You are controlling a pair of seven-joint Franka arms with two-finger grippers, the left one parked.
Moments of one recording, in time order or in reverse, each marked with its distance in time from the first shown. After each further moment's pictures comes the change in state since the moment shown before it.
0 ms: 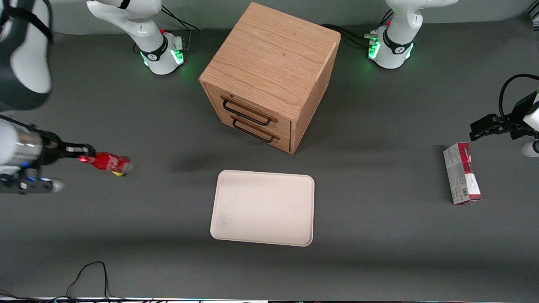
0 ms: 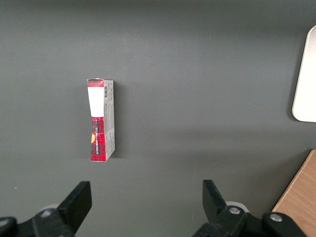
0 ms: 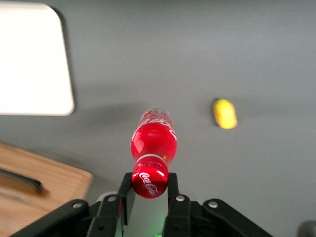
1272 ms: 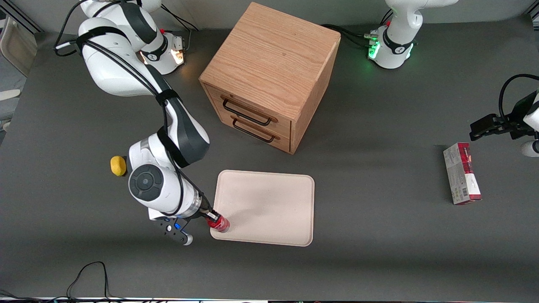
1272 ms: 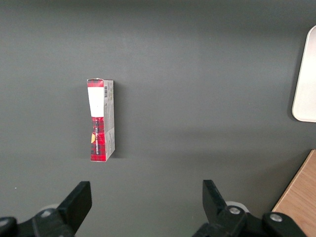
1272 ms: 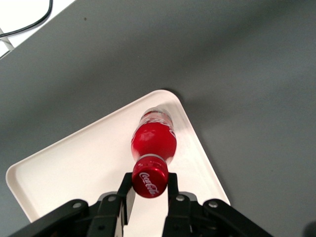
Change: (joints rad) arm 0.229 0.396 0.109 0.123 -0.097 0.577 0.755
